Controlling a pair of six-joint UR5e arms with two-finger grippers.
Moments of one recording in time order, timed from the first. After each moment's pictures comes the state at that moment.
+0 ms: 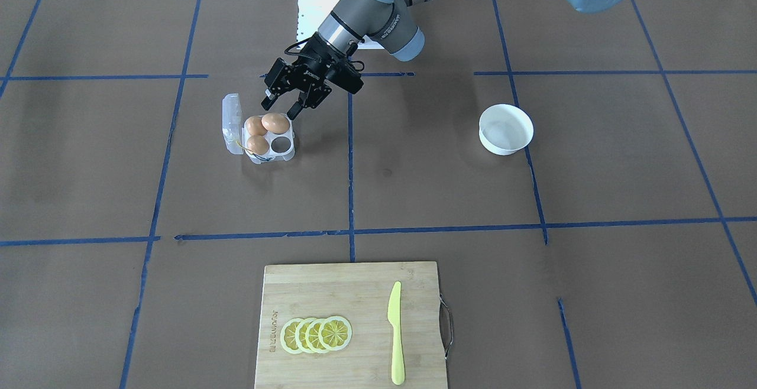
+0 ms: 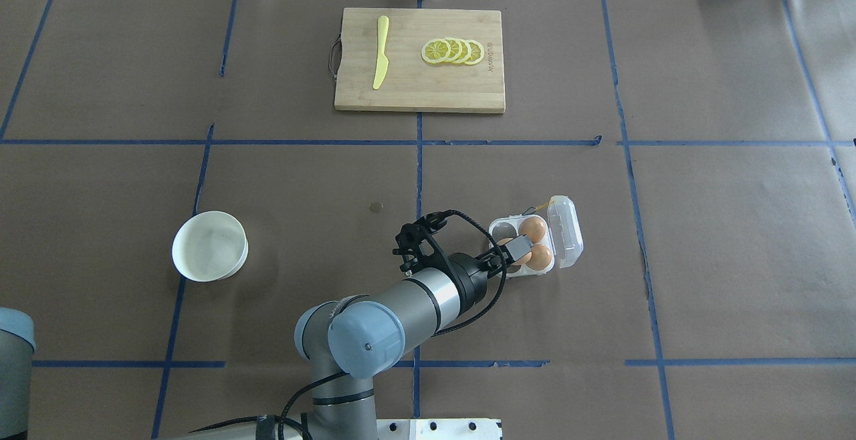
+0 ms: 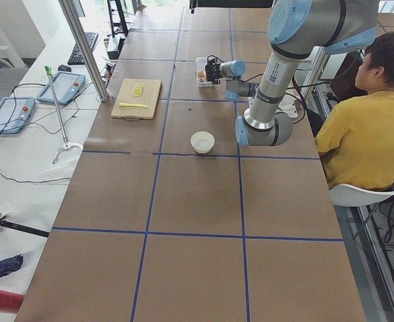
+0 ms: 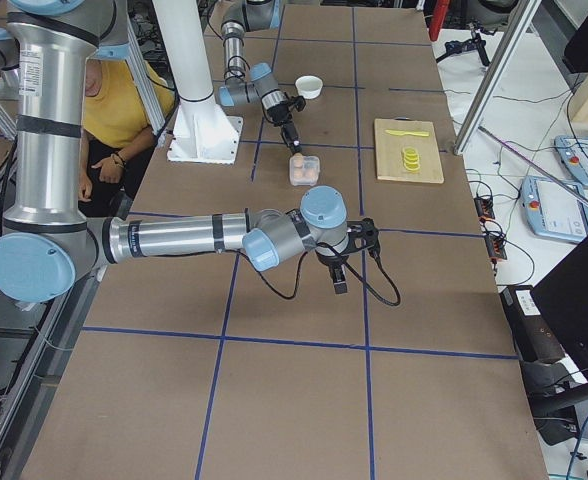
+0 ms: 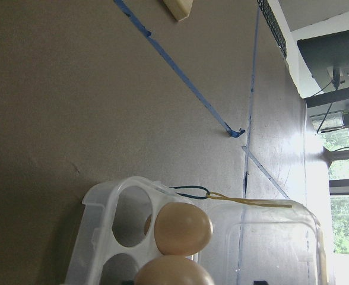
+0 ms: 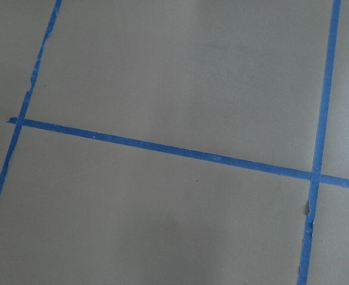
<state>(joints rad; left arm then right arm) -0.19 -2.37 -1.32 -2.68 -1.25 -1.77 1.39 -1.69 1.78 -1.17 2.38 0.29</state>
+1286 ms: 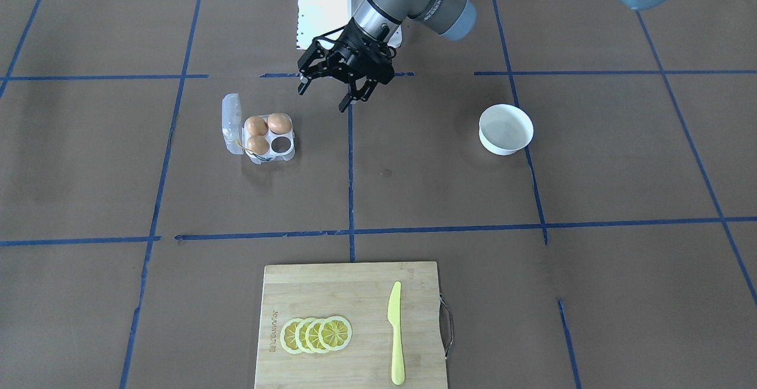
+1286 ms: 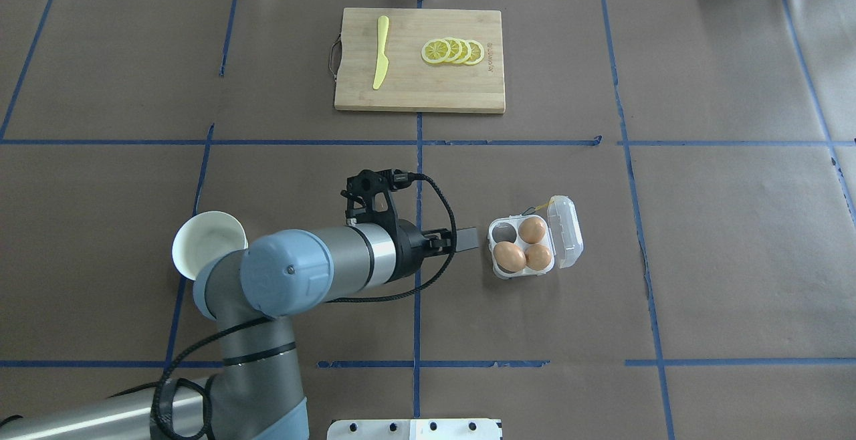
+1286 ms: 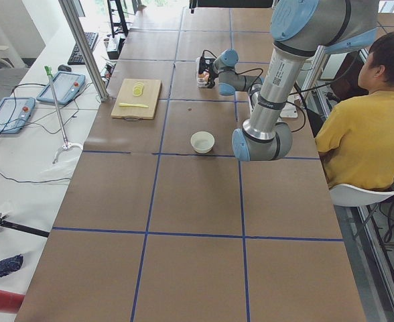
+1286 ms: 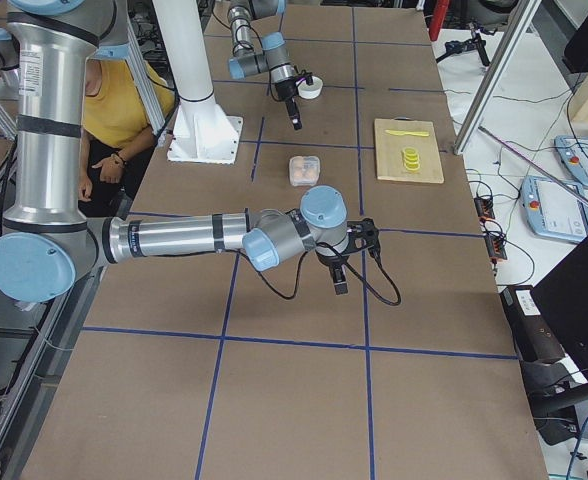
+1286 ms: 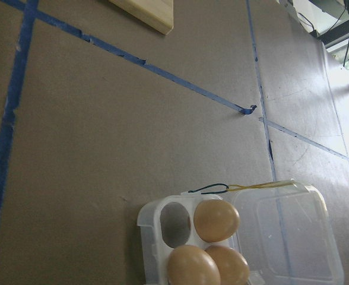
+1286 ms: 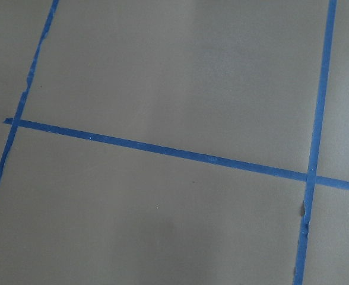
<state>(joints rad) -0.35 -2.17 -1.73 -2.19 -1.57 -1.38 1.39 -1.69 1.78 -1.17 2.37 0.29</state>
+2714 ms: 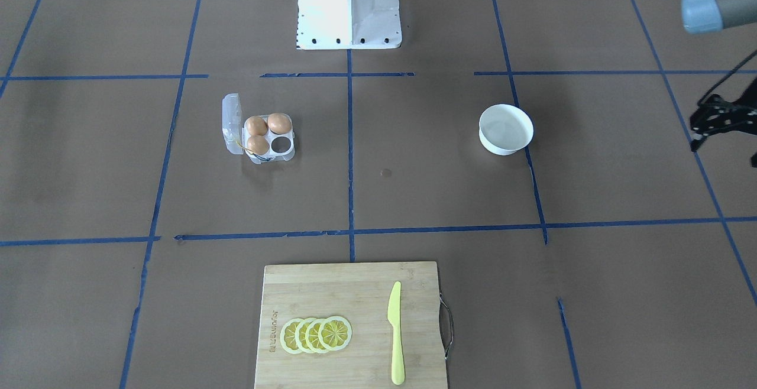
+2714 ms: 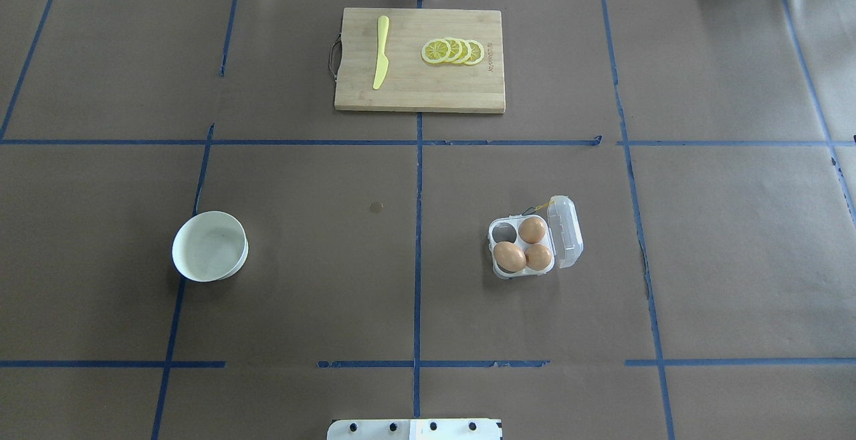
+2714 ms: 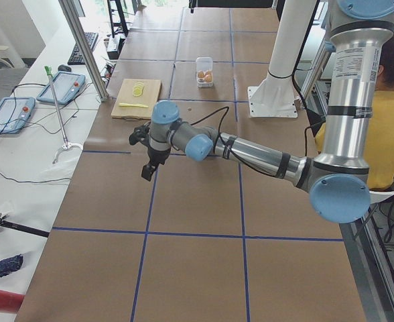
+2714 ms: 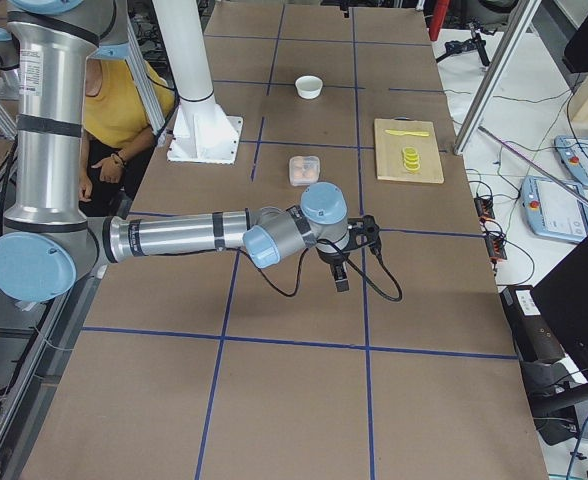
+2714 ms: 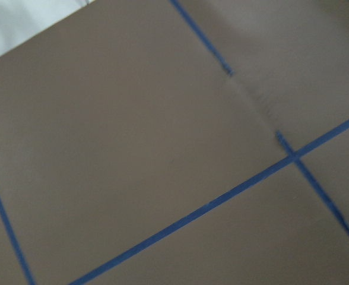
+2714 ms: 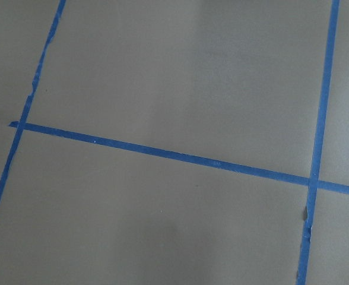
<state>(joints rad) -1.36 -1.58 -1.75 -1.85 -2.18 -0.09 1.39 -1.68 1.79 -1.17 2.37 0.29</state>
